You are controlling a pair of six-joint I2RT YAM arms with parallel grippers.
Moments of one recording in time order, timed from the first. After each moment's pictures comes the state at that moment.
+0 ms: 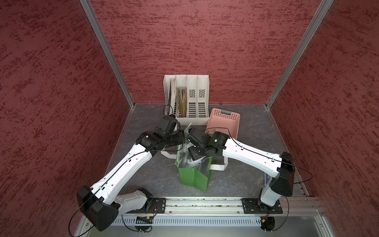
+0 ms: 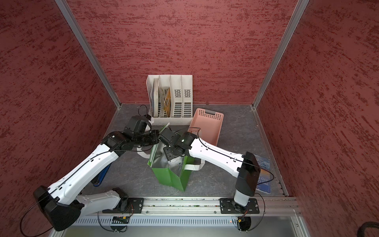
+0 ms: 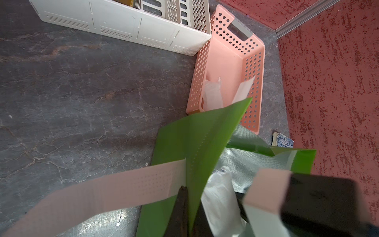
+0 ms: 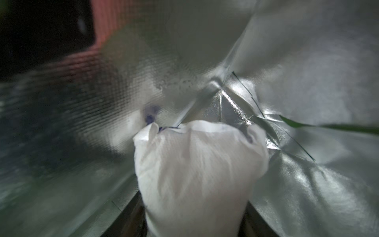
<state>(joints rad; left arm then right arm) -0.56 1.18 1.20 -0.82 0.09 -0.68 1.05 1.74 1.61 -1.00 0.12 0.54</state>
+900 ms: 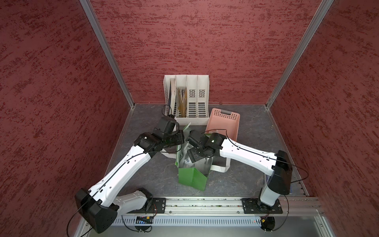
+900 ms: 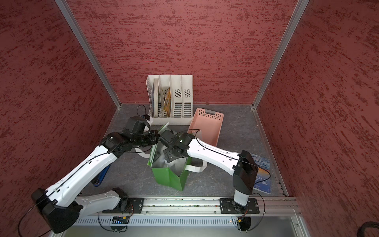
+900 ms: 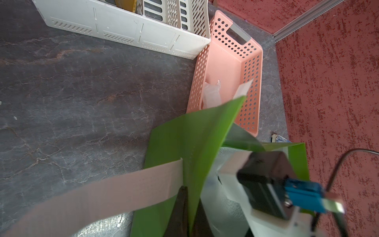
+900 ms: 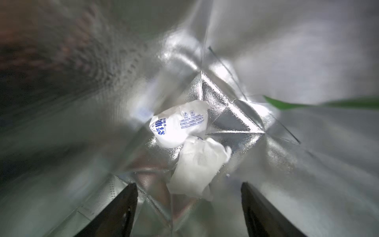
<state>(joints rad) -0.56 1.16 1.19 -0.81 0.07 -0.68 1.03 1.71 1.56 -0.99 0.14 0.55</state>
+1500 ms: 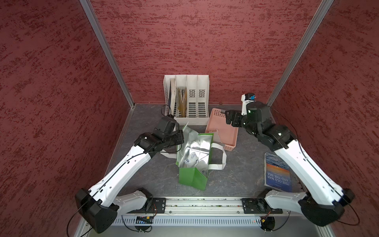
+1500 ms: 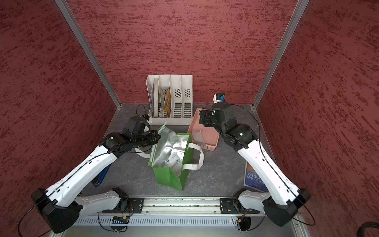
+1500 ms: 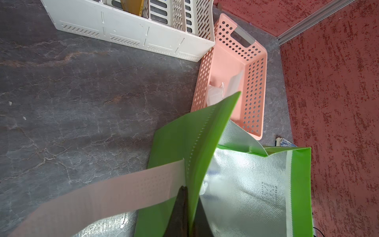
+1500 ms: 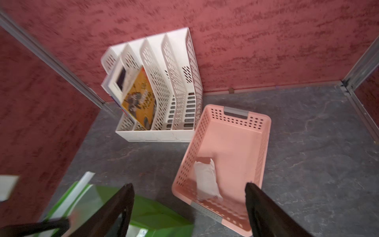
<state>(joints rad) -0.56 1.16 1.19 -0.81 0.05 -0.68 0.54 1.33 1.51 -0.75 0.22 0.44</state>
